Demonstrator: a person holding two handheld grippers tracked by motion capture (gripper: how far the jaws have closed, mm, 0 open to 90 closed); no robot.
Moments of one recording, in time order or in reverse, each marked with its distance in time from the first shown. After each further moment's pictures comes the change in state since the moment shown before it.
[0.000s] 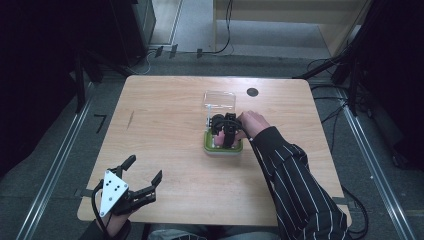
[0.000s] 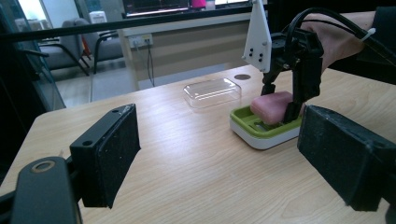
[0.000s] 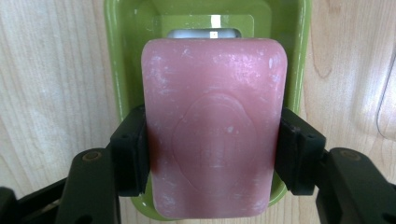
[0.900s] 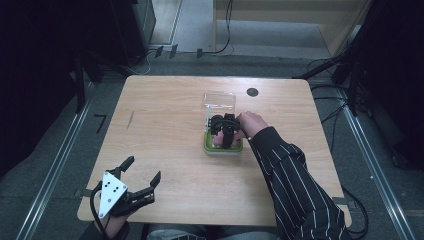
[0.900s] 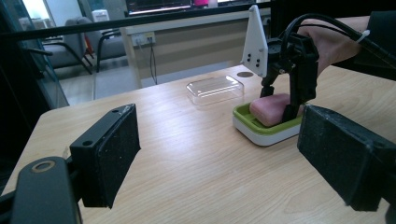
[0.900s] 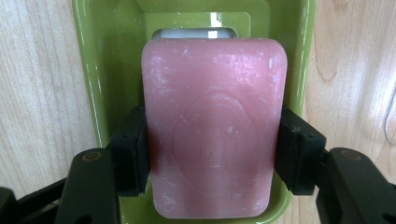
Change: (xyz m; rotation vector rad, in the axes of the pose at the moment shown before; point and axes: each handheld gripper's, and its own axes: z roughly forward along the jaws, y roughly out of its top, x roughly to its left) left arm 0.000 -0.001 -0.003 0.007 0.010 0.004; right arm -0.005 0.003 0.013 0.009 0.000 0.002
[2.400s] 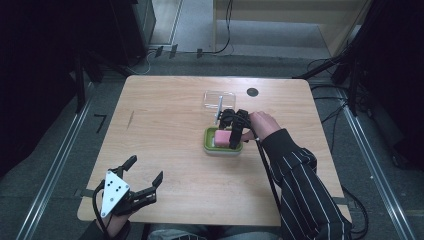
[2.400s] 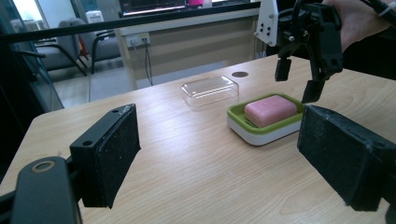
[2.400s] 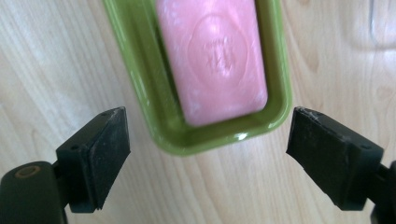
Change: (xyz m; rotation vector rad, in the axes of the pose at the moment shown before) left arm -0.002 0.001 0.003 0.000 -0.021 0.010; right arm 0.005 -0.028 -0.039 0.034 0.015 0.240
